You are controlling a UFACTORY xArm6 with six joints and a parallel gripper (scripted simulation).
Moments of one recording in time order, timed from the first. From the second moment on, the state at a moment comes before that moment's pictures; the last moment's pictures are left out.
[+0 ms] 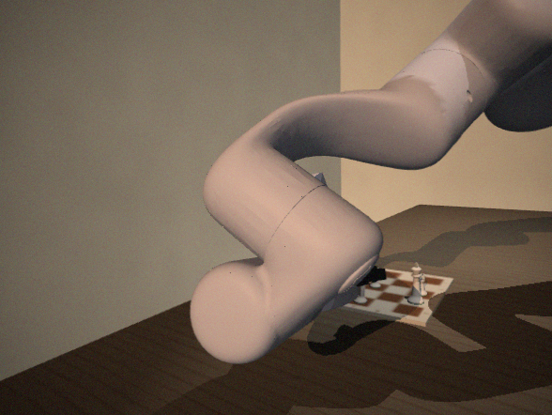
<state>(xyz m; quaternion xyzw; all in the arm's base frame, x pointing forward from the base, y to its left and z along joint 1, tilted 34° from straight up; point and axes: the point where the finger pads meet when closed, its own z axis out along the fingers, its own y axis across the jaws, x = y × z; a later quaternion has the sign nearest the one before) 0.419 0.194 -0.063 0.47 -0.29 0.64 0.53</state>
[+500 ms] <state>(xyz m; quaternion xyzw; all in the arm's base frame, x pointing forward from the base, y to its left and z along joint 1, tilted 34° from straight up) 0.419 0.194 -0.063 0.47 -0.29 0.64 0.53</state>
